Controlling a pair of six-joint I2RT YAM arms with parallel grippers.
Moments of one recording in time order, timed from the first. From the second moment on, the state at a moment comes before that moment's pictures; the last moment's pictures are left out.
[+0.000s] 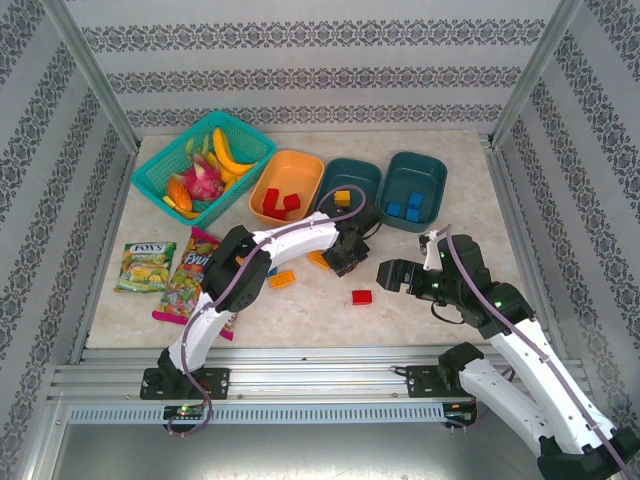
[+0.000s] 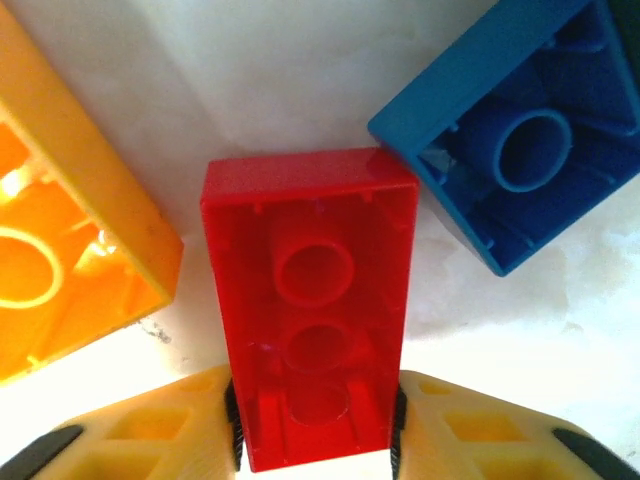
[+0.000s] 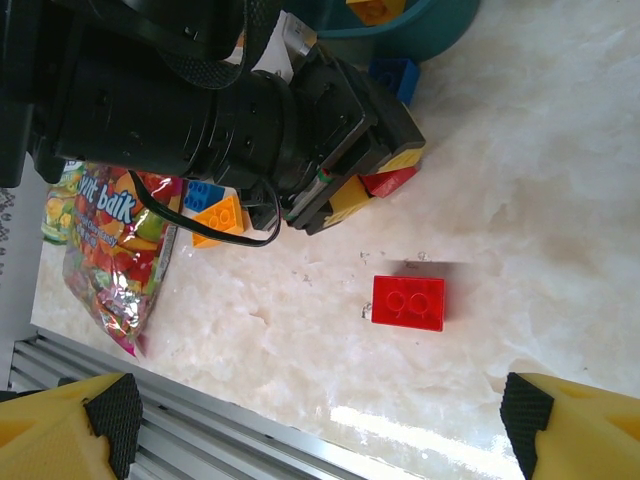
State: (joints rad) left arm -0.84 2.27 1.85 -0.92 0.07 -1.49; right arm 0.42 0.67 0.75 -0.84 -0.30 0.64
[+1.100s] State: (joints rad) left arm -0.43 2.07 2.06 -1.10 0.14 -0.82; right arm 0.42 0.94 0.85 -0.70 -0.34 0.62
